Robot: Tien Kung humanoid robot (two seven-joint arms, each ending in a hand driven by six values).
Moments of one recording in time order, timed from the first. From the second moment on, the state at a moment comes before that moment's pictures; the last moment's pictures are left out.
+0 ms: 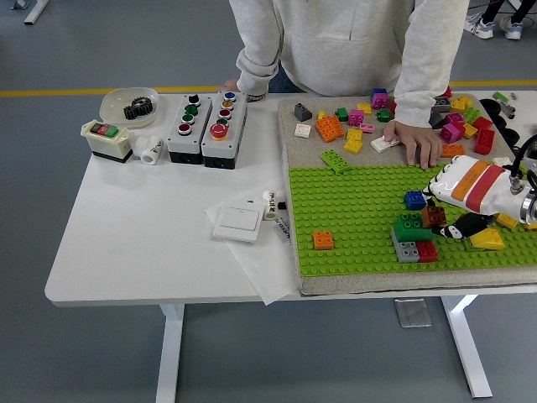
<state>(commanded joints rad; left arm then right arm) -0.17 0.10 -0.55 -0.24 1.12 0.05 0.29 0.91 -0.78 0.28 1.17 -2.16 -0.22 0.27</state>
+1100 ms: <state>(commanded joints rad) -0.18 0.10 -0.55 -0.24 1.12 0.05 0.29 0.92 -0.76 0.27 1.15 -2.15 -0.24 0.28</state>
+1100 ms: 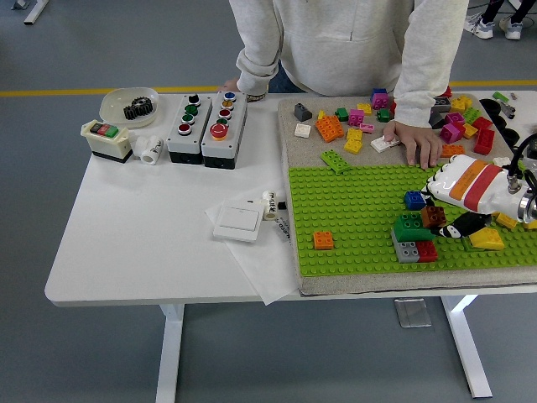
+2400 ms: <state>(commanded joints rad) -0.18 0.10 -0.55 -0.24 1.12 0.05 0.29 0.91 -0.76 0.27 1.16 -2.16 -0.21 0.28</state>
